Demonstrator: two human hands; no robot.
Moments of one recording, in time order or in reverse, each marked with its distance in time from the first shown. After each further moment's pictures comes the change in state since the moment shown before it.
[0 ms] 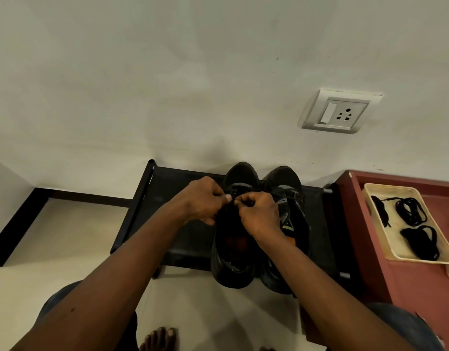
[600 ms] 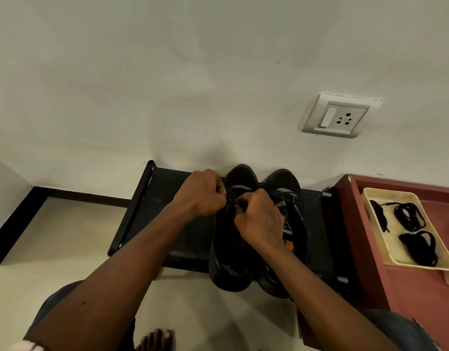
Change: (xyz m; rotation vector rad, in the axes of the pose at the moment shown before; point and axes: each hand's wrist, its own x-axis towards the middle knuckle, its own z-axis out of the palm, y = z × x) left_hand 0.009 0.009 -0.001 0.246 0.262 0.129; right_hand -0.014 -0.012 -0.010 -0.476 0.066 -0.196
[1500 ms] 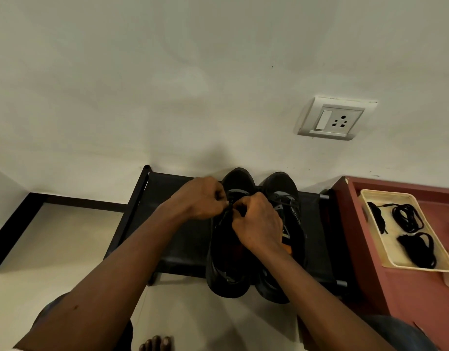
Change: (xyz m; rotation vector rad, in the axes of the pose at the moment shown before) left_hand 0.016 -0.006 0.000 0.141 -0.156 0.103; right_hand 0.002 0.005 0.000 0.037 0.016 -0.018
